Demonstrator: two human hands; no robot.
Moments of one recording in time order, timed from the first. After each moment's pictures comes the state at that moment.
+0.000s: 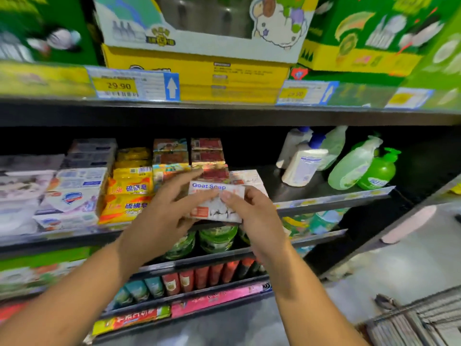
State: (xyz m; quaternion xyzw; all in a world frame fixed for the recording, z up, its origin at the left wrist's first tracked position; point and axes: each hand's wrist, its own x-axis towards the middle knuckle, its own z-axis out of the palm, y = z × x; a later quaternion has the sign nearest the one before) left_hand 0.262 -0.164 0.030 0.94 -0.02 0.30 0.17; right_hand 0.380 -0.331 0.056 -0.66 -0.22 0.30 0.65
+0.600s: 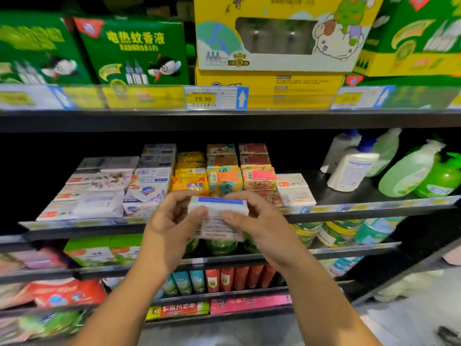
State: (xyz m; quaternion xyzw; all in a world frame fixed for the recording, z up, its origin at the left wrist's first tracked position) left_hand 0.169 -0.190 0.059 0.62 0.27 0.38 0.63; right_hand 0.311 -0.306 0.070 -0.61 -0.36 0.38 0.60
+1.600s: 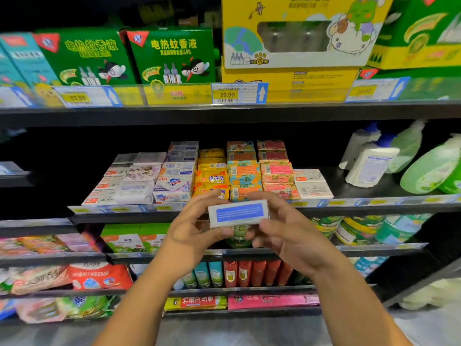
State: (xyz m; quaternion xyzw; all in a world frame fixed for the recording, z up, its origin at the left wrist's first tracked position) left_hand 0.128 -0.204 0.055 0.77 0.22 0.30 0.52; right_hand 0.294 -0.345 0.070 -0.46 -0.33 0.53 0.63
